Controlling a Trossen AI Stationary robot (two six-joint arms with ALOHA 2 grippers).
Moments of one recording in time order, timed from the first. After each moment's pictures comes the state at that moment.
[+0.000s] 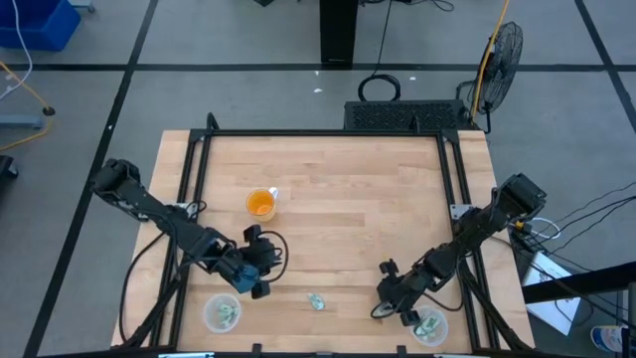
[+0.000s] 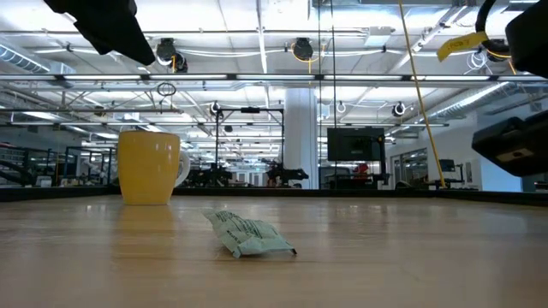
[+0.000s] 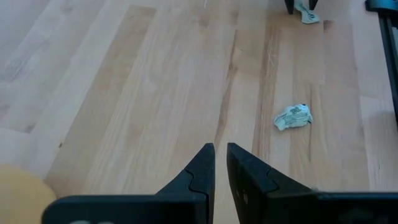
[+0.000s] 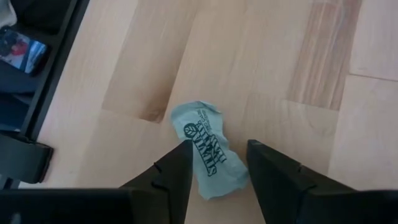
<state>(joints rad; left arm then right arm) -0.58 1.42 0.99 -0.52 -0.46 -0.65 0.70 1.63 0.67 -0.01 0.00 0.48</state>
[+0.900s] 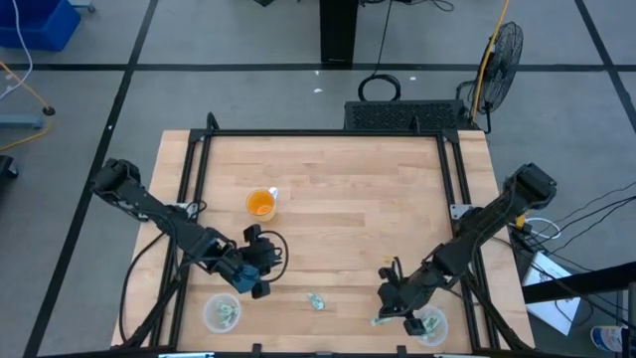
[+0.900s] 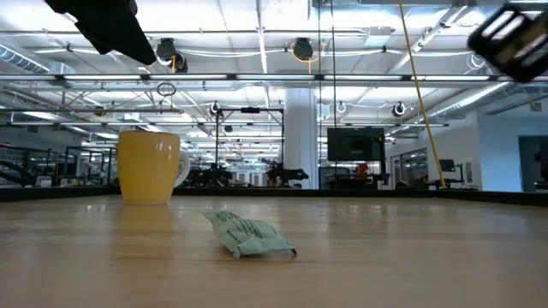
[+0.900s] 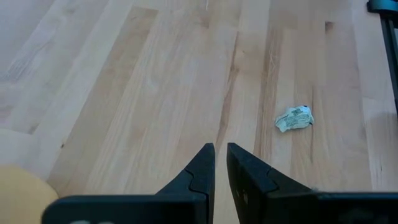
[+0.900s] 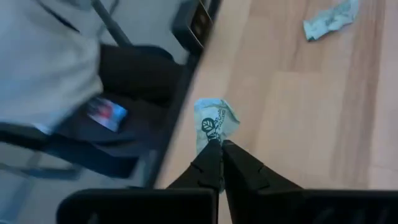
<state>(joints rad) -0.58 1.42 0.99 -0.52 -0.47 -0.65 0.71 1.48 0.81 -0.08 -0.03 0.54</state>
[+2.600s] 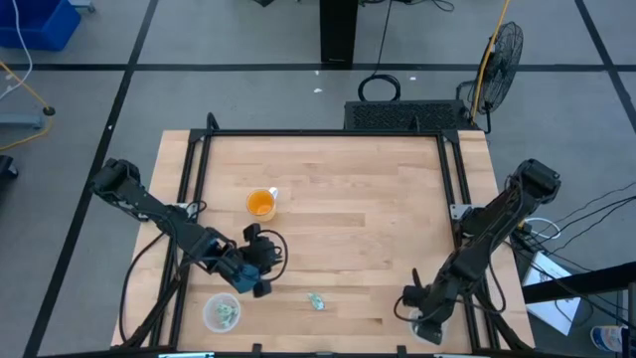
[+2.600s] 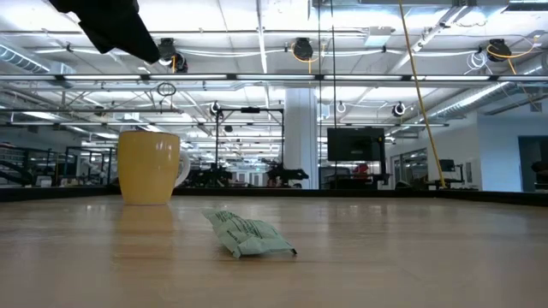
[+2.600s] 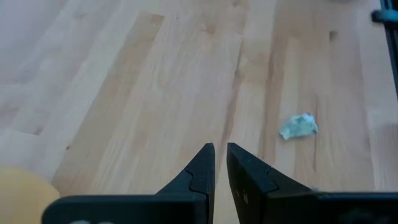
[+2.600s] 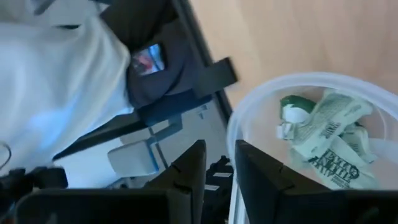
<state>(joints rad) -0.58 1.42 0.99 -0.51 -0.50 -0.67 0.87 1.41 0.76 -0.21 -0.29 1.46</state>
